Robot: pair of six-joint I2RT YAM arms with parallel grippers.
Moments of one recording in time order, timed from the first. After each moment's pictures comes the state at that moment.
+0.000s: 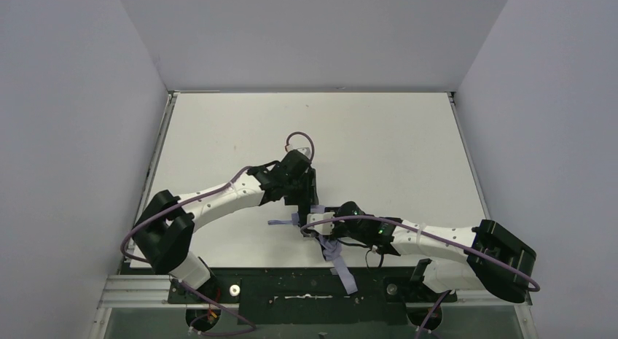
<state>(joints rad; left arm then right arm) -0.84 1.56 1.05 -0.45 -0.01 -0.78 1.01 1.24 0.45 0.03 0.16 -0.75</state>
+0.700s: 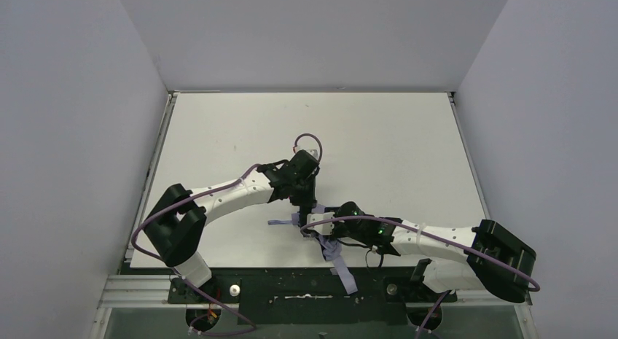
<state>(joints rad) -0.87 1.65 1.12 -0.48 -0.01 -0.77 1.01 1.24 0.45 0.03 0.16 -0.75</state>
